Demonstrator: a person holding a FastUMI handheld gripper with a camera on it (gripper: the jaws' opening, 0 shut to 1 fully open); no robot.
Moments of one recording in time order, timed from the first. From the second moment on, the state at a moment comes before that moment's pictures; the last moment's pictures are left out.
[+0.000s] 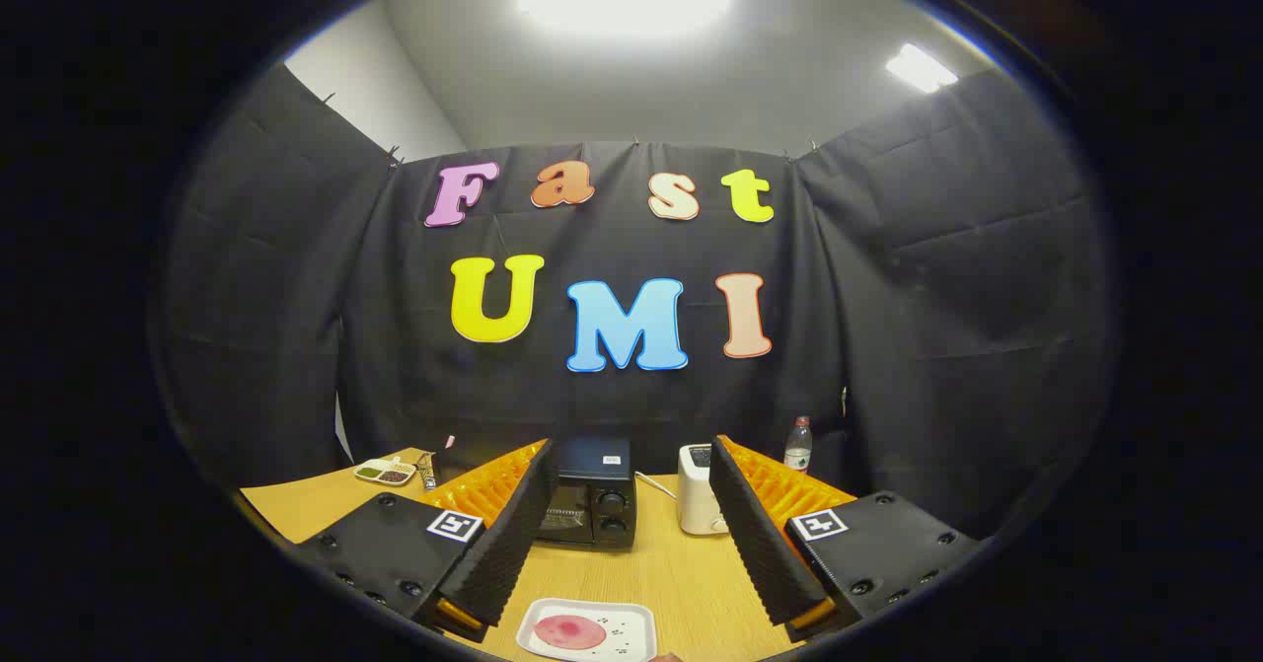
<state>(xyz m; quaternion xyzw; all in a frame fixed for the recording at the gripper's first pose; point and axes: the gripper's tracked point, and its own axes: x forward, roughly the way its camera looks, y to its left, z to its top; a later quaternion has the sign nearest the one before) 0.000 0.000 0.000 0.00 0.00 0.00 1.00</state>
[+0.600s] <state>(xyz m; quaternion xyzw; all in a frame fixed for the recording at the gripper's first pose) -0.007 0.000 0.002 -0.01 0.00 0.00 1.00</state>
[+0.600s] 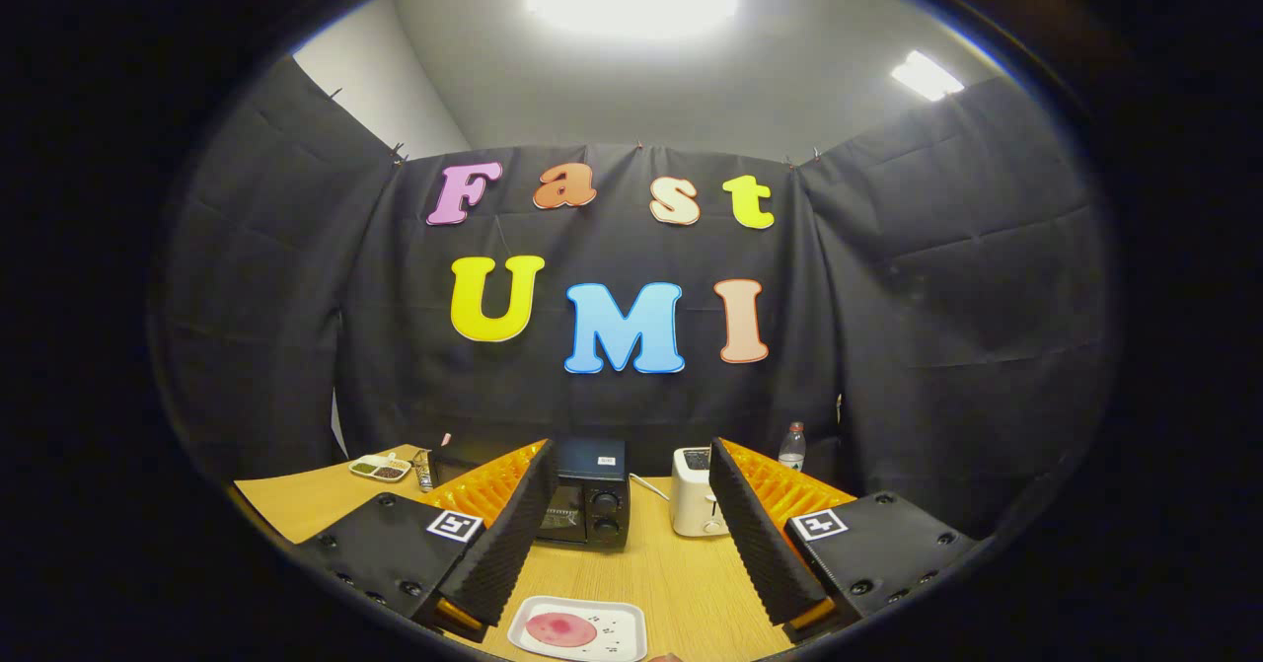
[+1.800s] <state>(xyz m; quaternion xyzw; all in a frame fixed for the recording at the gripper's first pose) 0.130 0.112 -0.021 0.01 0.02 0.08 1.00</state>
